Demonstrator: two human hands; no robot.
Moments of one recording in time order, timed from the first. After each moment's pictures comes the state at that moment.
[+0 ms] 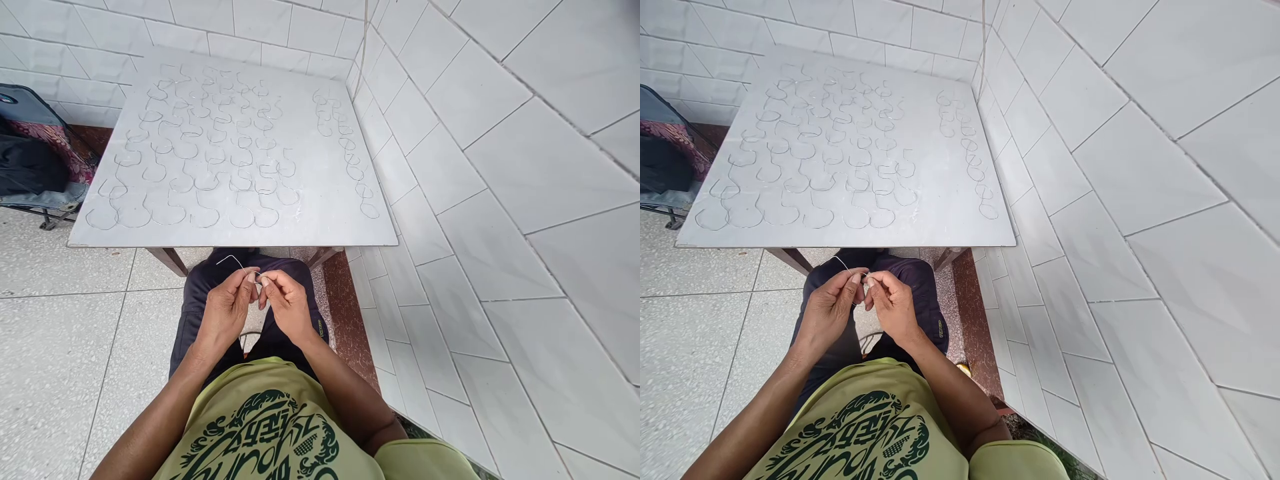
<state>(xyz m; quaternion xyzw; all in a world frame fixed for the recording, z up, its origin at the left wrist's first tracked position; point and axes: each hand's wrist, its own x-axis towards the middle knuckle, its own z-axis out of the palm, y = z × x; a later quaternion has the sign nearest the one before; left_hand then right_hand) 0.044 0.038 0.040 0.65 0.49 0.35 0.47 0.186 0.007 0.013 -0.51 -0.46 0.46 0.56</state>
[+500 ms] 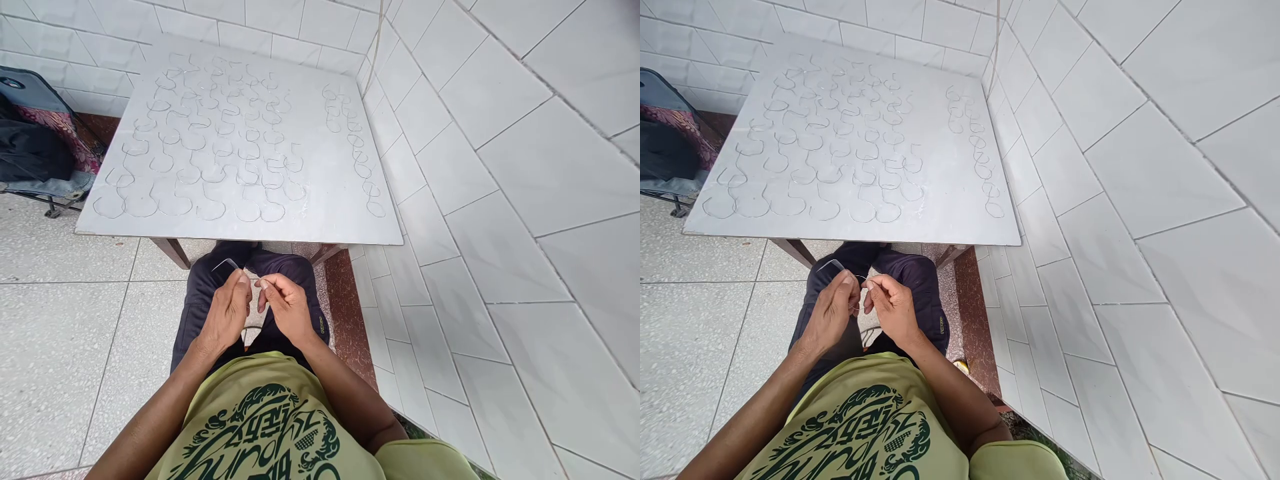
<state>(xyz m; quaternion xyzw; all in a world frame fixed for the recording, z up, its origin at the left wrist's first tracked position) 0.034 0.026 0.028 0.64 0.51 0.32 0.48 0.177 -0.005 0.012 -0.51 -0.46 0.49 0.53</state>
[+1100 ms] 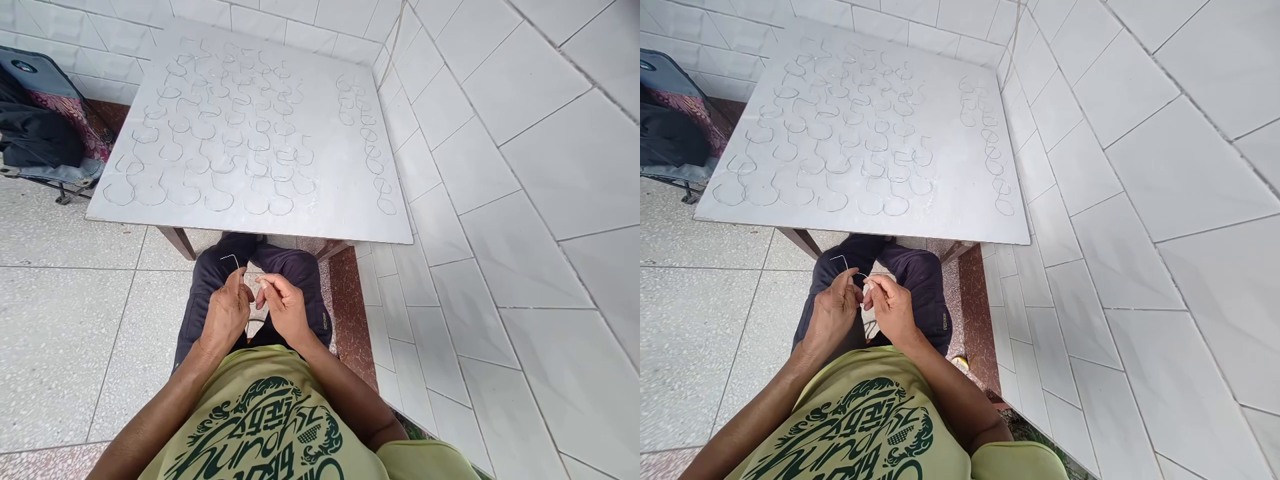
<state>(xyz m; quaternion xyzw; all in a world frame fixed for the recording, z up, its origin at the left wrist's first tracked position) 0.020 0.010 -0.006 0.71 0.57 0.28 0.30 0.164 -0.014 -0.012 -0.52 -0.49 0.46 0.53</state>
